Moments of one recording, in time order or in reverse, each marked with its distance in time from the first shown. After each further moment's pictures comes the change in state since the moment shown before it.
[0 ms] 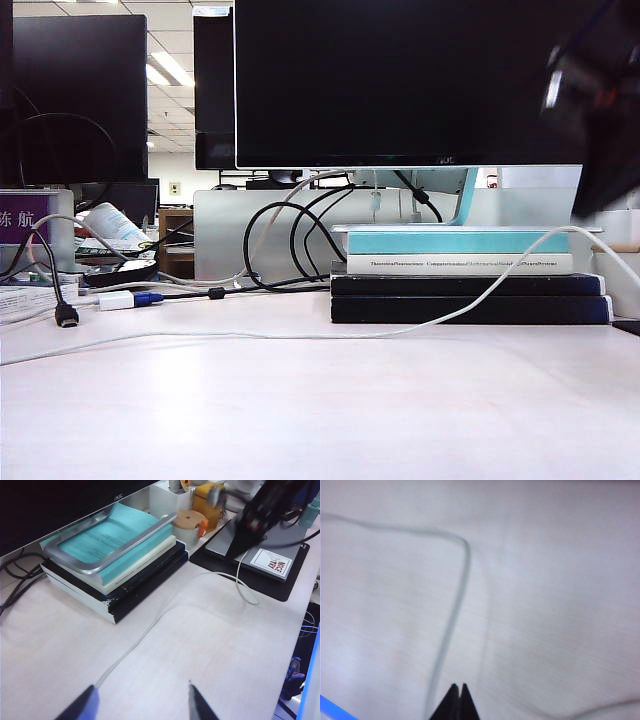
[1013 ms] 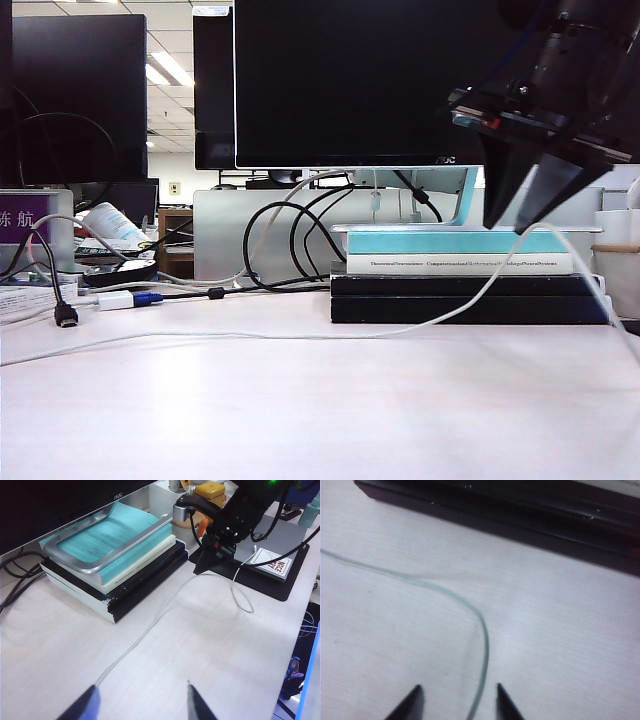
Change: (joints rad) left arm 0.000 0.000 0.000 -0.004 0.000 0.000; right arm 0.267 0.081 0.088 0.139 0.341 0.072
